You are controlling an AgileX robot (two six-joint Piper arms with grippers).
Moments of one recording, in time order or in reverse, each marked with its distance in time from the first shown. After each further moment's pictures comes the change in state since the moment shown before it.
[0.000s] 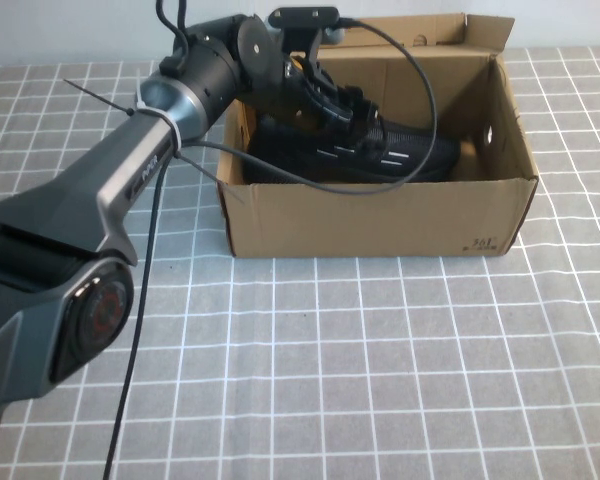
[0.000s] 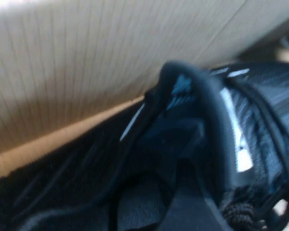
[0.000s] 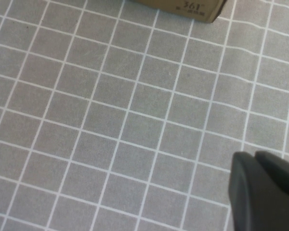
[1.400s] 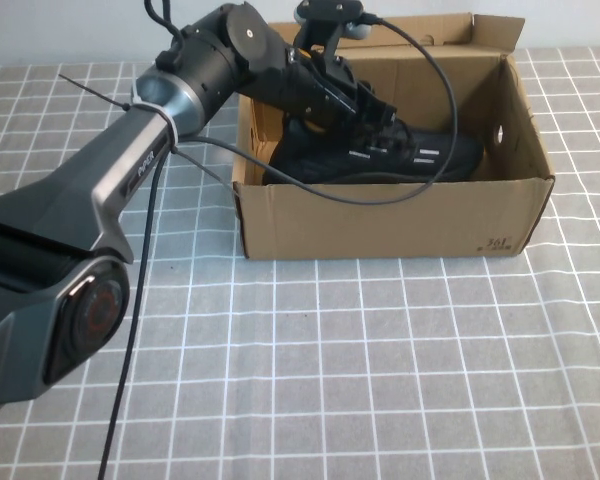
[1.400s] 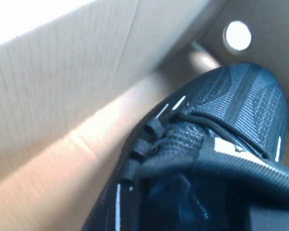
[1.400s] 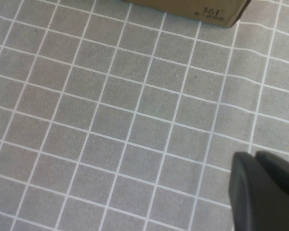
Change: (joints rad) right arm 0.000 0.000 0.000 0.019 -0.011 0.000; left arm 0.001 -0.017 0.000 -0.244 0.052 0.324
